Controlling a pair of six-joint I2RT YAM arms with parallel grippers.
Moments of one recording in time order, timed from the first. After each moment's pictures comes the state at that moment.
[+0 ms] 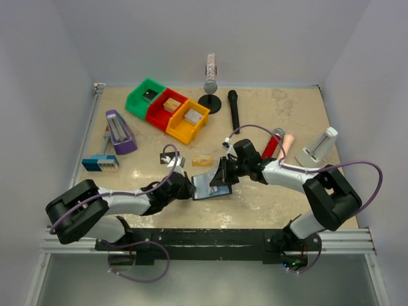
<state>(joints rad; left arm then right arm) -0.92 1.38 0.35 0.38 -0.24 -0.86 0.63 1.51 0.71 -0.02 -0.53 0.74</state>
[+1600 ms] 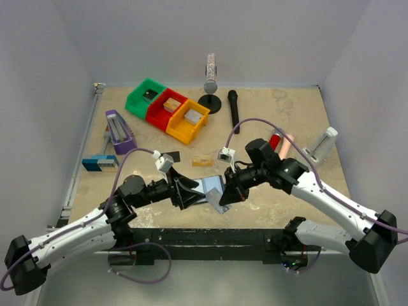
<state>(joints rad) -0.90 0.62 0.34 0.26 0.26 -0.61 0.74 1.07 0.88 -0.62 -0.79 0.21</state>
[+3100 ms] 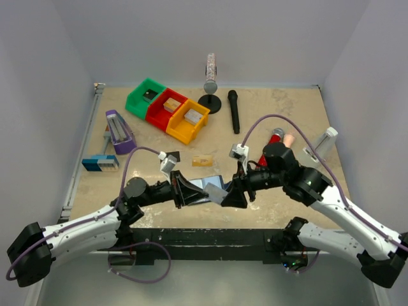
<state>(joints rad) -0.90 0.79 0.27 0.64 0.46 -0.74 0.80 0.89 0.94 -0.64 -0.69 0.23</state>
